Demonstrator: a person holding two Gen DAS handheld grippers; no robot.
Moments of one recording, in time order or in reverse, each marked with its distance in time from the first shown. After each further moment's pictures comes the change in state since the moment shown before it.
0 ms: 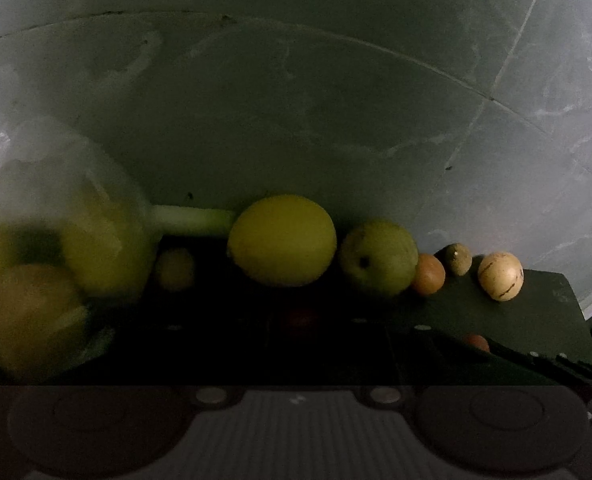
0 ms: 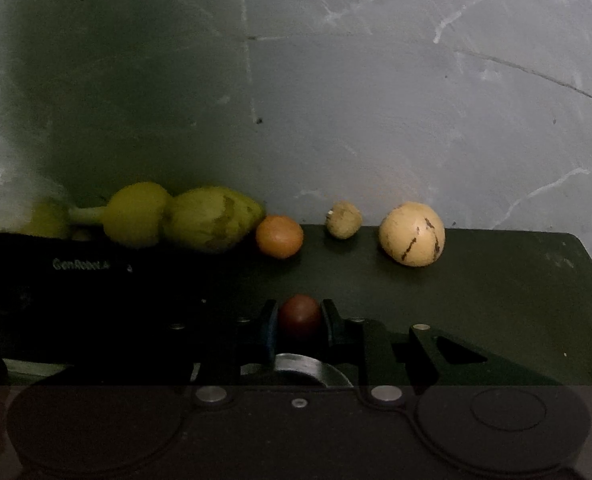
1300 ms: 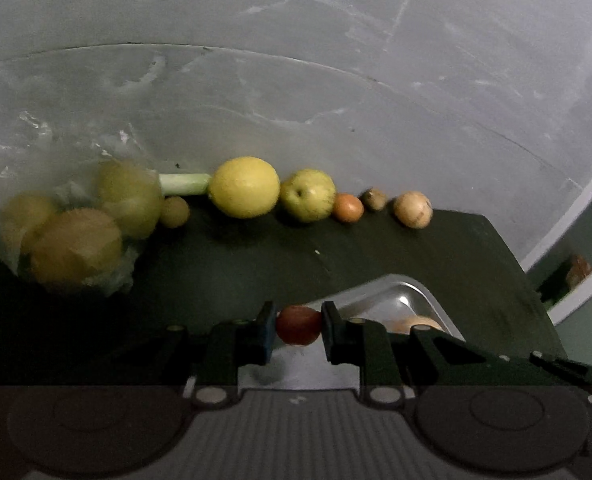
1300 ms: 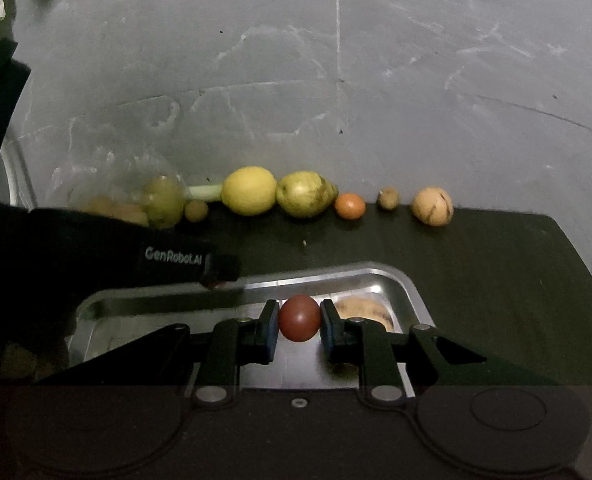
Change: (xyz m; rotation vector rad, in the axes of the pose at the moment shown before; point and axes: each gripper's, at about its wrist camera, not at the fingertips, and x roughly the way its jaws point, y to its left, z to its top) left arm -0.089 0.005 -0.050 0.129 0.008 -0.164; right arm -0.118 0.062 -0.060 -0.002 -0.054 0.011
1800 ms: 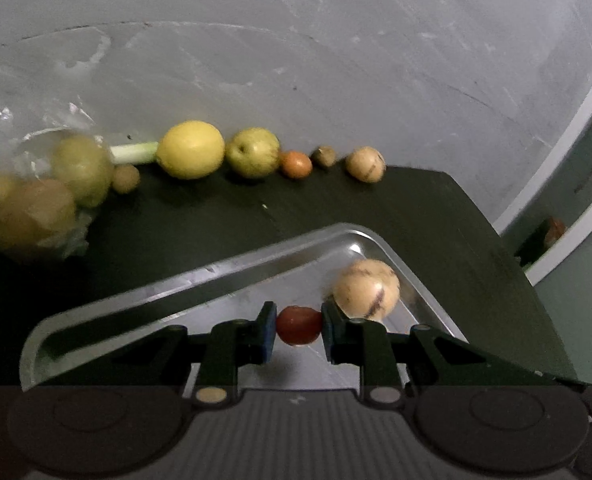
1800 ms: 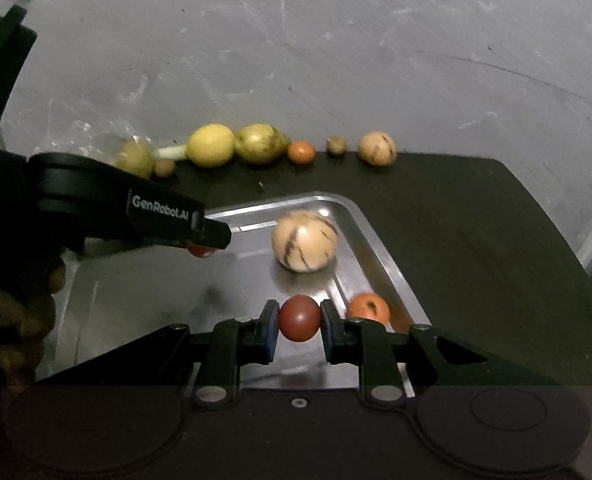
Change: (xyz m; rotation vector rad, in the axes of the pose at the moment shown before) left arm -0.004 -0.029 -0.028 0.073 0.061 -0.065; right arm -0.029 -0.016 -0.051 0.065 0.056 -0.094
